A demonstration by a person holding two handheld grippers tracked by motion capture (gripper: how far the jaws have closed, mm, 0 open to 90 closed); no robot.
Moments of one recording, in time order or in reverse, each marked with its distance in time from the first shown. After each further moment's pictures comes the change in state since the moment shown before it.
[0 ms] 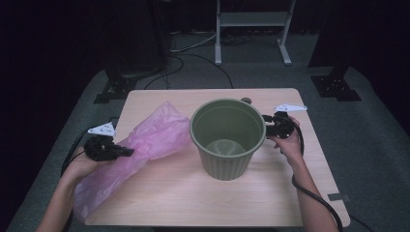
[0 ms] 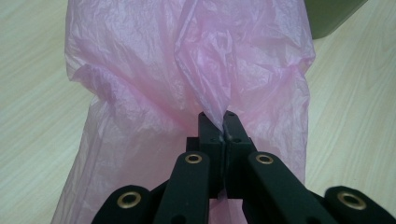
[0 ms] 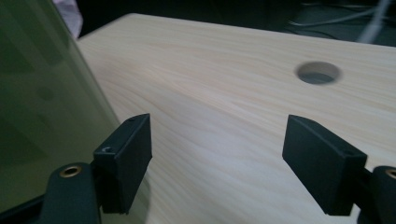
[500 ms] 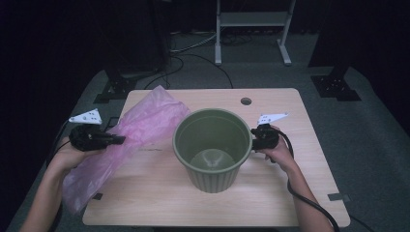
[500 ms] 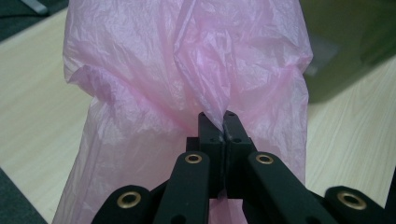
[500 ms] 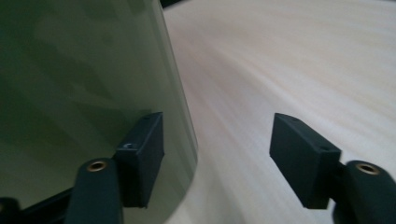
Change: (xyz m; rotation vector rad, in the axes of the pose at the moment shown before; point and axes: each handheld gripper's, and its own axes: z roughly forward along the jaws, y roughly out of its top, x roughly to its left) left arm -0.001 0.033 -0.046 -0.088 0.049 0.039; right arm 0.049 -0.015 0.020 0.121 0.317 -0.148
